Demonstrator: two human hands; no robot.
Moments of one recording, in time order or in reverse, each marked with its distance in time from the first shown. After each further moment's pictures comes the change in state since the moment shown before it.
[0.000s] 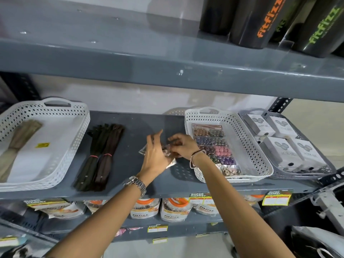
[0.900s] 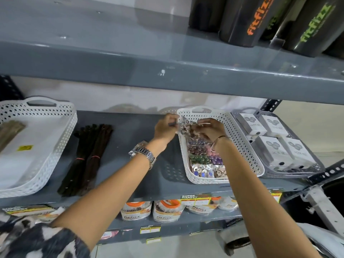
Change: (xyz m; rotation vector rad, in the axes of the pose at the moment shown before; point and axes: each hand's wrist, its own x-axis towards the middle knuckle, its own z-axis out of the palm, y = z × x) left_hand 0.064 0.075 0.006 -0.531 -0.121 -0.291; right_hand 0.004 0.015 -0.095 0.412 0.363 0.083
